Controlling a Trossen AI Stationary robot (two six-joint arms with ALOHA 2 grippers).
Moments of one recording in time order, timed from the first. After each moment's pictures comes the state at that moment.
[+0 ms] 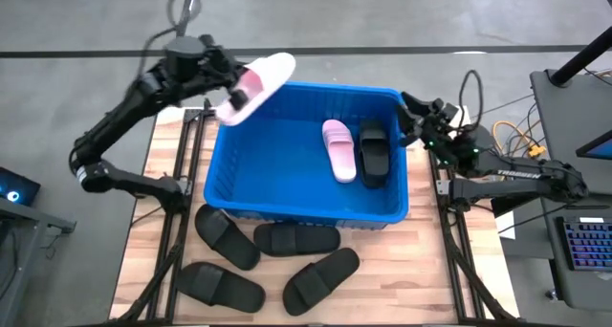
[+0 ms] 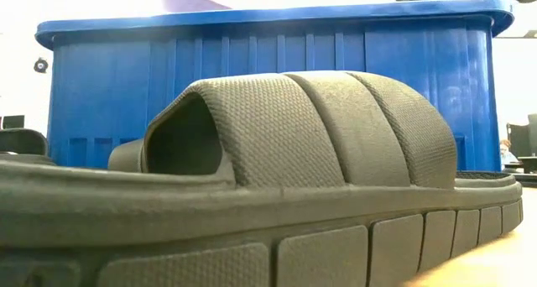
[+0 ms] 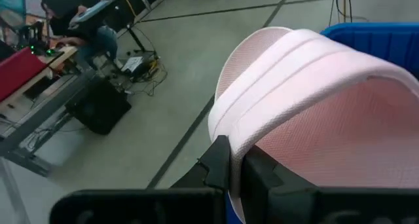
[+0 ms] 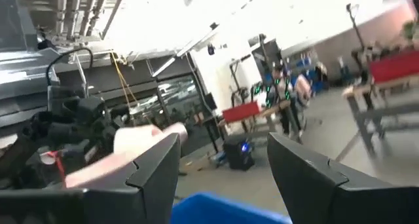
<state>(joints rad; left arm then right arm) 0.64 1.21 1.58 -0.69 -0.13 0.37 -0.22 0.73 0.57 0.58 0.50 0.15</state>
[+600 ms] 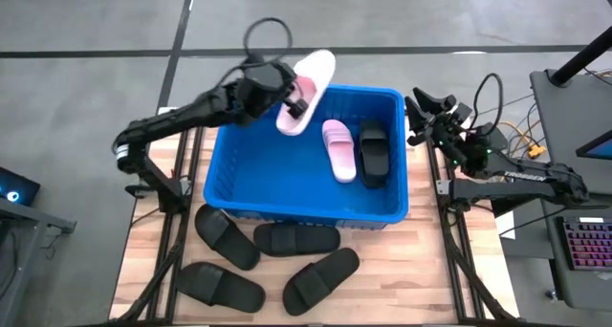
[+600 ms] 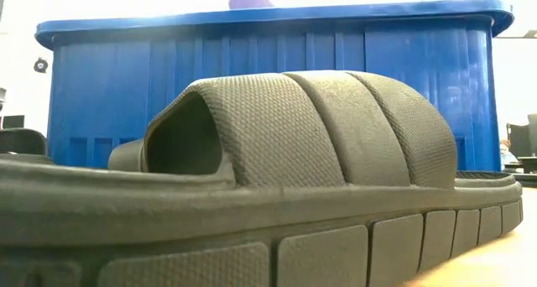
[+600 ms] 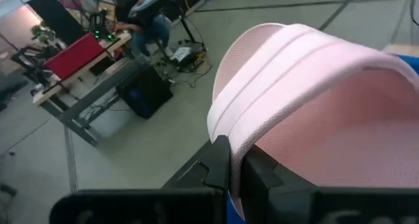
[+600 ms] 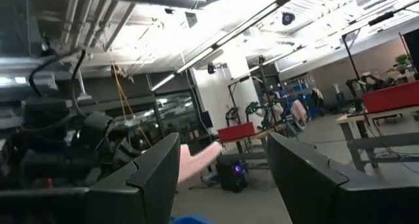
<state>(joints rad) 0.28 1.57 1.78 -0.55 -0.72 0.16 -0.22 0.65 0.58 0.57 0.50 0.04</state>
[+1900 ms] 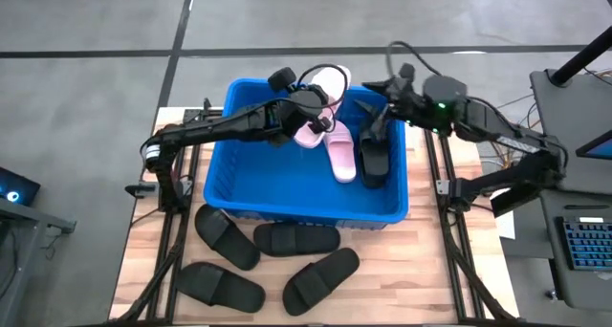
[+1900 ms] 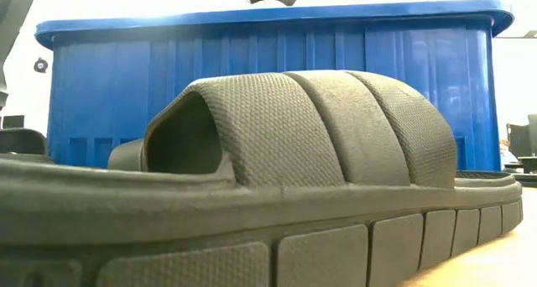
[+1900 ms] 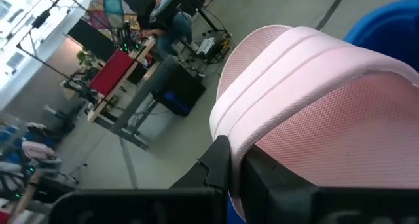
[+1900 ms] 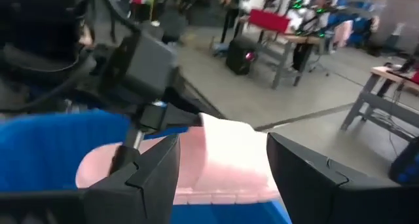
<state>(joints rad) 0.16 1.80 1.93 -0.56 -0.96 0.30 -0.22 1.17 1.43 -0.43 0.30 -0.13</state>
